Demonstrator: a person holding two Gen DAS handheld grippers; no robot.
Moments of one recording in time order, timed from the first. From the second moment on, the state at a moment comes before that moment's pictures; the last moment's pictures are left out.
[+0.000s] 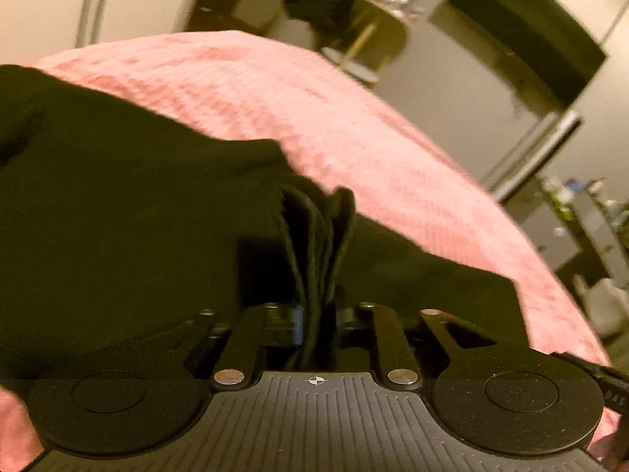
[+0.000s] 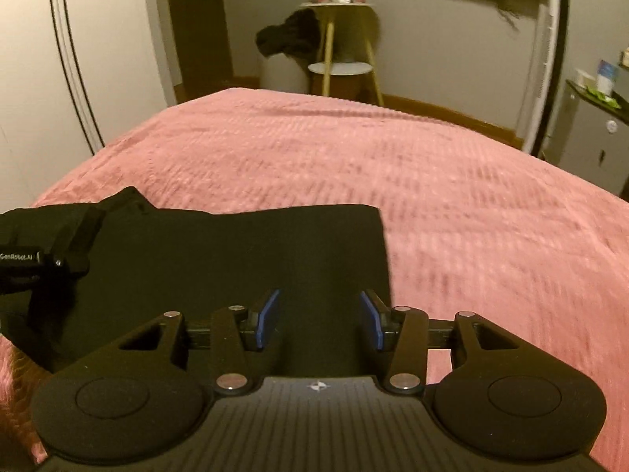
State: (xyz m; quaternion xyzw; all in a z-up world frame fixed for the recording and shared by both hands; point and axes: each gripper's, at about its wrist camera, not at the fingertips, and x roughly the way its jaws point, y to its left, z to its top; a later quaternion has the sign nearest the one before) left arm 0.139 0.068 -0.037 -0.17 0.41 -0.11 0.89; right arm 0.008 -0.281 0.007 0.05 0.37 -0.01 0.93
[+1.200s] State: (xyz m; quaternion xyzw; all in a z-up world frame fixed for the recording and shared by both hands) left arm 0.103 0.071 -0.023 -0.16 0.35 -0.03 0.92; right arm 0.054 -0.256 -0.044 0.13 0.38 -0.01 0.92
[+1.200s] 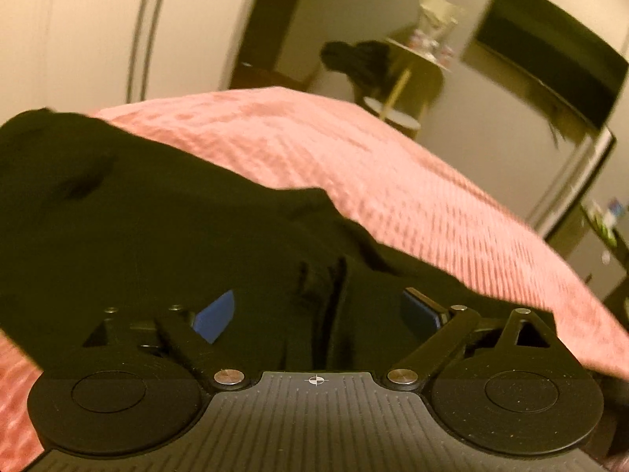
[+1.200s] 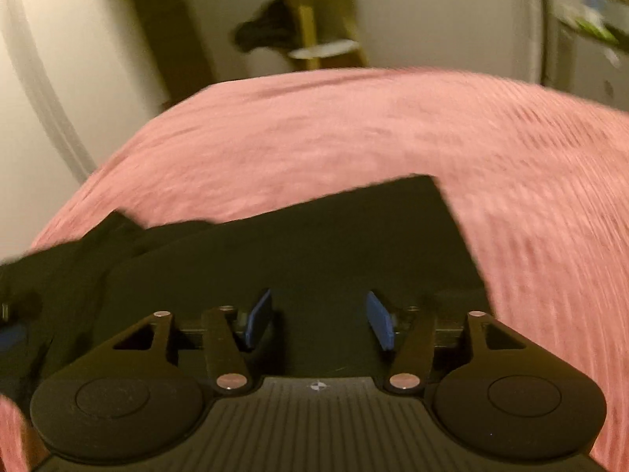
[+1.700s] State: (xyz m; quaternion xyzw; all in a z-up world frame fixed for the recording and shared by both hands) left arm 0.058 0.249 0.021 -0.28 0.29 0.11 0.91; right arm 0.074 -0.224 -0.064 0.04 0.45 0.02 0.89
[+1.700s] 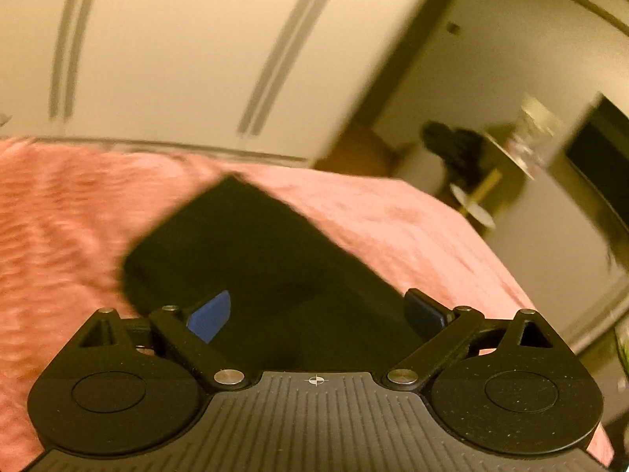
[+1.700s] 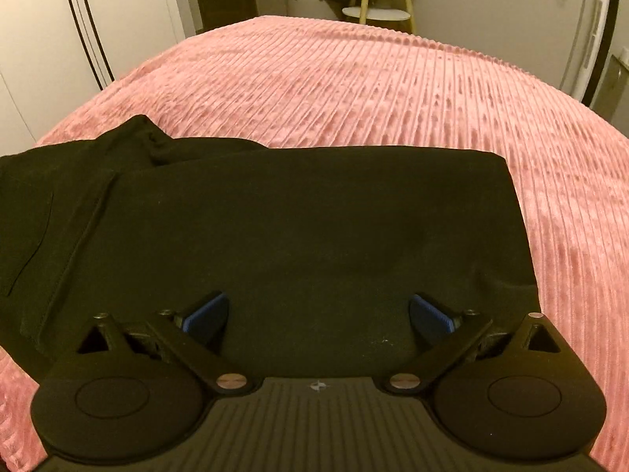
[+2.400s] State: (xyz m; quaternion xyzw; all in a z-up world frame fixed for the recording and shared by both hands) left arm 0.069 0.331 -0.087 -0.48 0.34 0.11 0.80; right arm 0.072 -0.225 -0.066 0.05 0.44 0.02 0.90
